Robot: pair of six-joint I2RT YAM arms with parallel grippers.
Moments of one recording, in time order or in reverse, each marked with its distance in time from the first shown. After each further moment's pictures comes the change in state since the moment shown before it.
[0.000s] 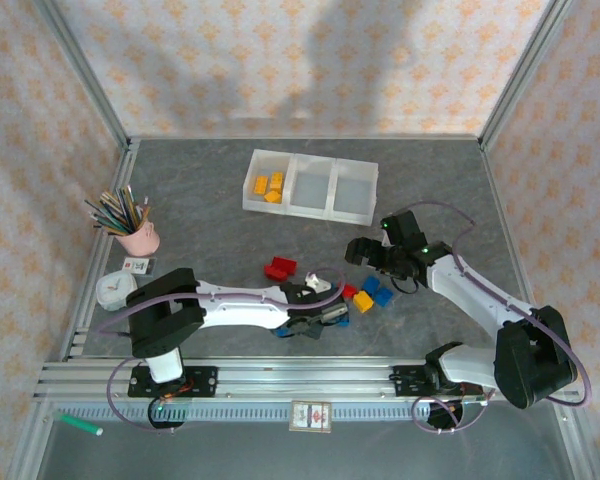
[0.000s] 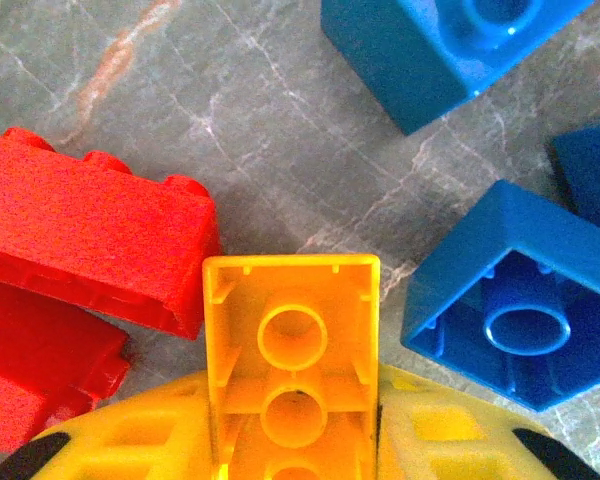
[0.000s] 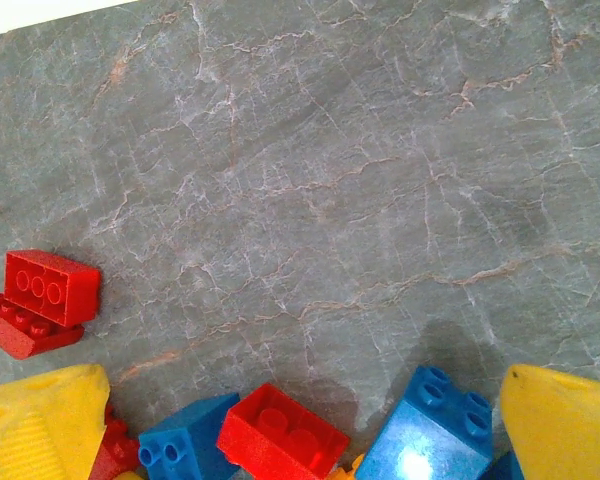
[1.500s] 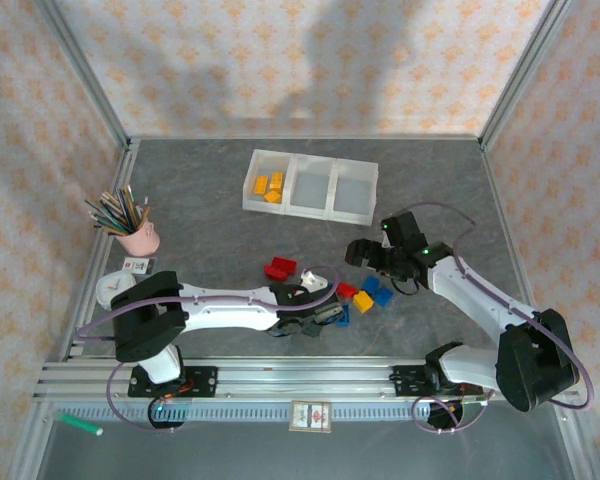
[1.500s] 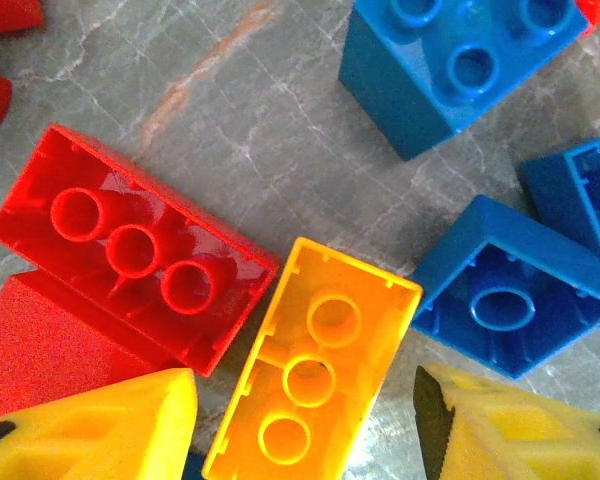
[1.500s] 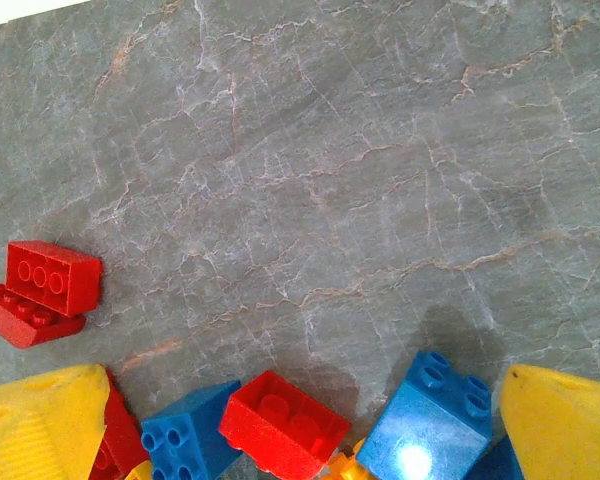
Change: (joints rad) left arm -0.005 -0.074 -0.038 0.016 -0.043 0.003; right arm 0.008 -0.017 0.000 -0.022 0.005 0.008
